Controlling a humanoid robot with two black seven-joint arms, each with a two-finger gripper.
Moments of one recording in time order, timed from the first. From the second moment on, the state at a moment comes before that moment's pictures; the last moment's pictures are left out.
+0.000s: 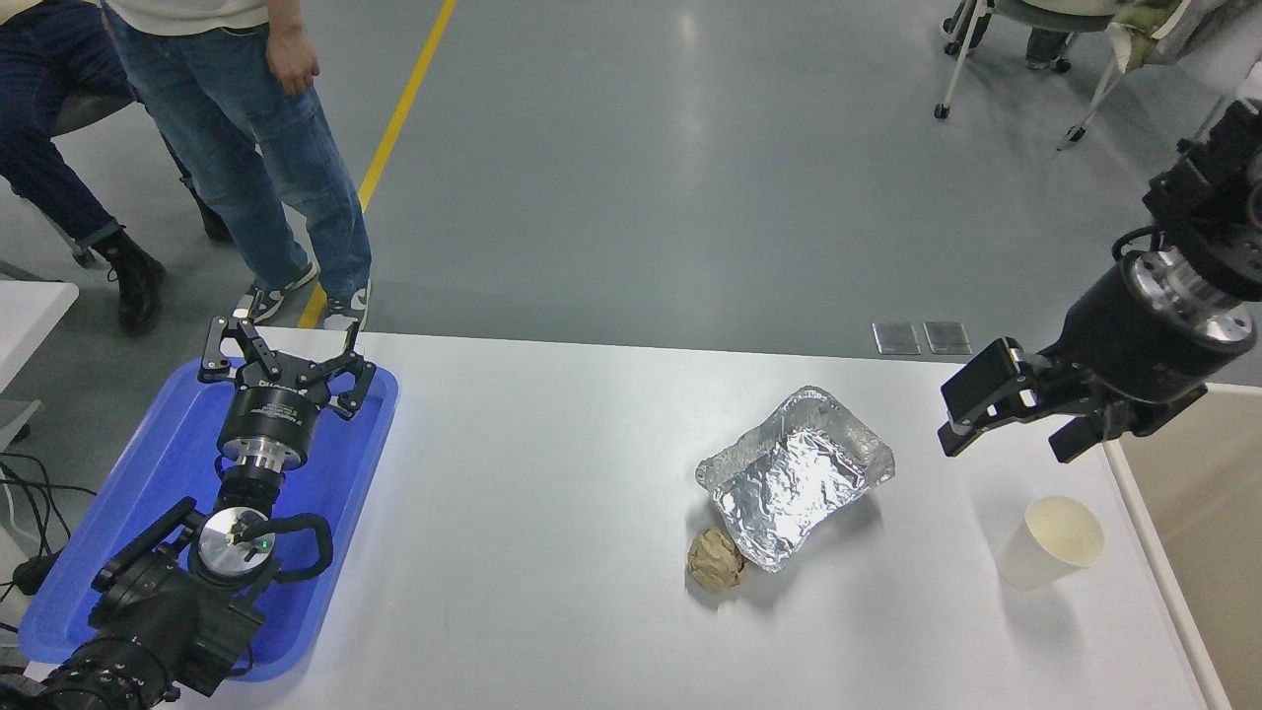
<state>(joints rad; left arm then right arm) -0.55 0.16 -1.10 -0.44 -0.08 -0.64 -0.34 2.34 -0.42 -1.43 1.55 -0.34 0.78 0.27</state>
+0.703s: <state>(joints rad) -0.55 0.16 -1.10 -0.44 -0.08 -0.64 -0.34 2.18 -0.56 -1.47 1.38 -0.71 0.72 0.28</state>
